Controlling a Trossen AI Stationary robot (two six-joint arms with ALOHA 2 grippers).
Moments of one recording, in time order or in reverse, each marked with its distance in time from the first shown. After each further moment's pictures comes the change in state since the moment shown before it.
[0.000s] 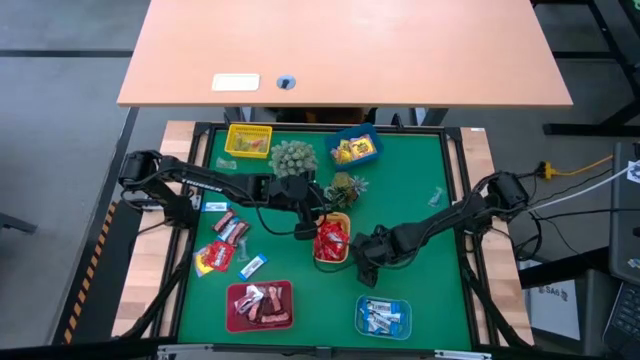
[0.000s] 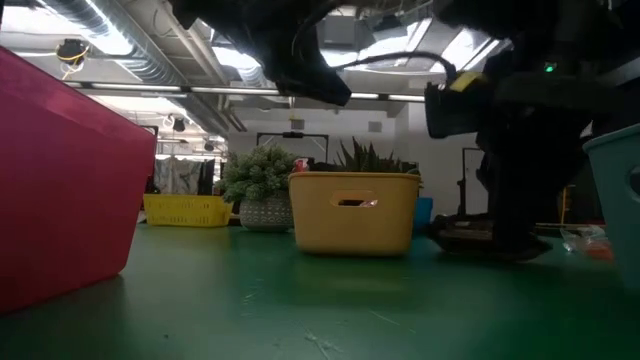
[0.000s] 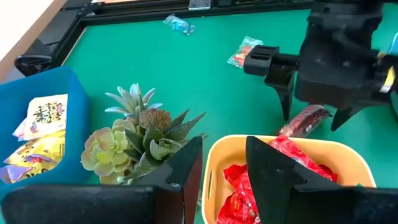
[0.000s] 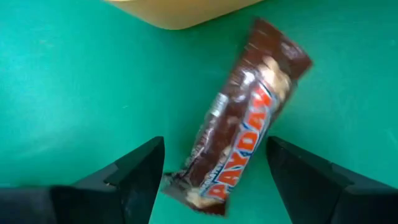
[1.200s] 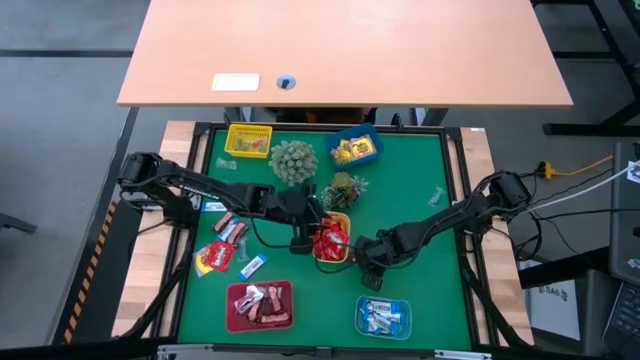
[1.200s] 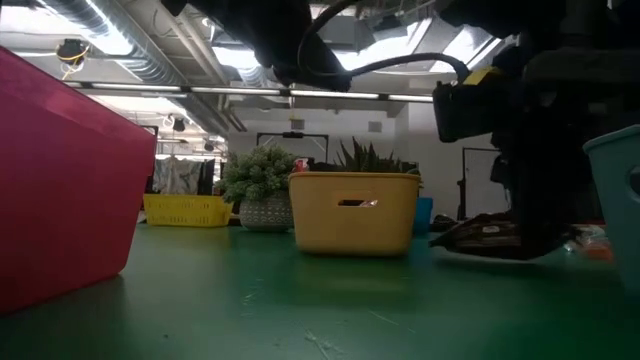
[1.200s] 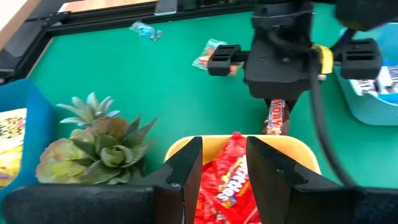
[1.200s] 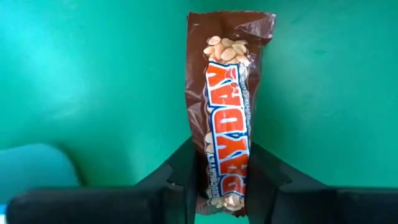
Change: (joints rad) left arm -0.093 0.000 0.000 0.000 0.000 -0.004; right arm -0.001 -0.014 -0.002 -0.025 -0.130 -0.003
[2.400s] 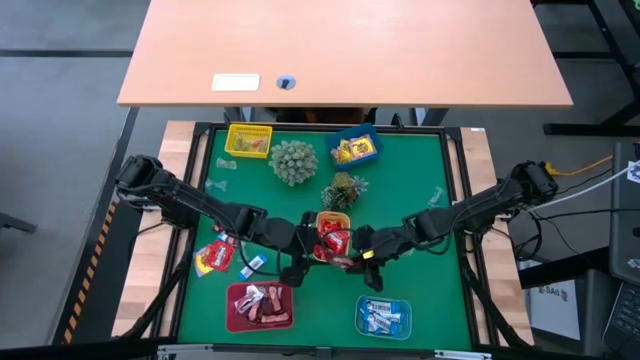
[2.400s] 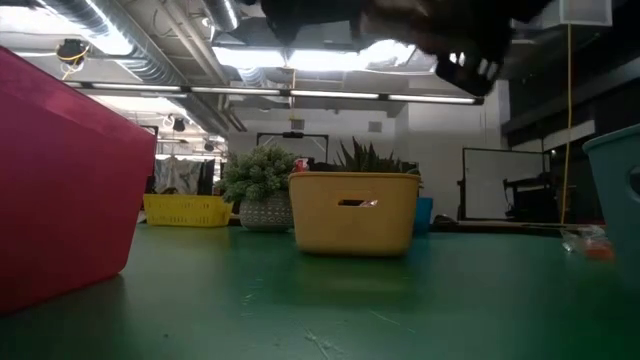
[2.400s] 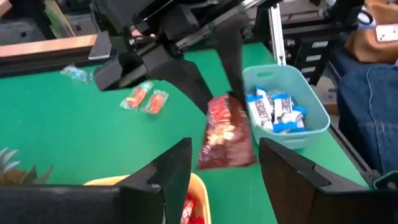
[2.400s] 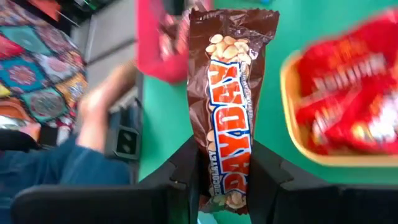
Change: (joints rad) left arm -0.201 0.000 0.000 0.131 0.000 -0.071; right arm 0.000 -0.246 0.001 0.344 0.000 -0.124
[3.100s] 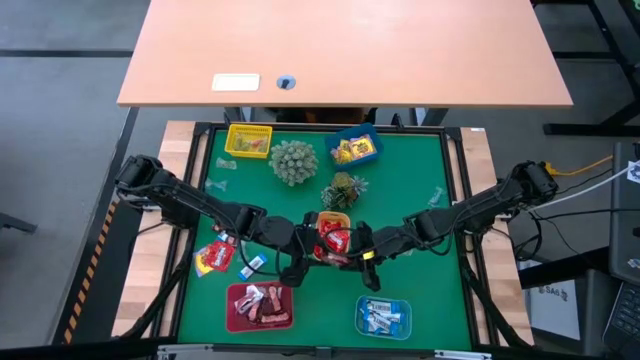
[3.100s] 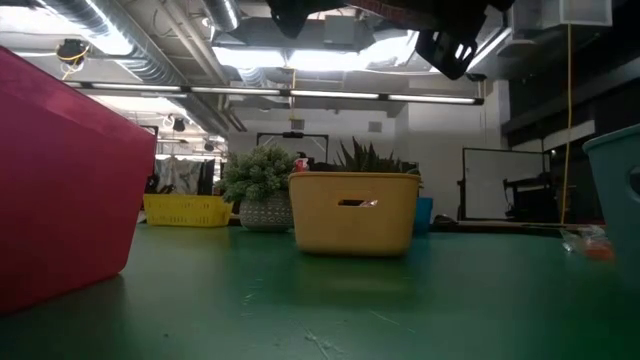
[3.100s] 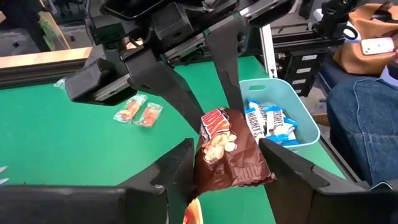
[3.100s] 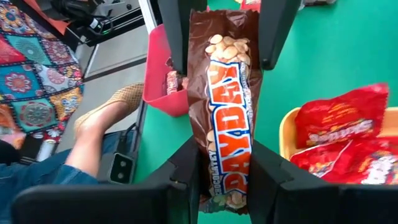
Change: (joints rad) left arm 0.002 0.000 0.000 0.042 0.035 0.000; right arm 0.000 0.000 0.000 0.110 0.080 -0.122
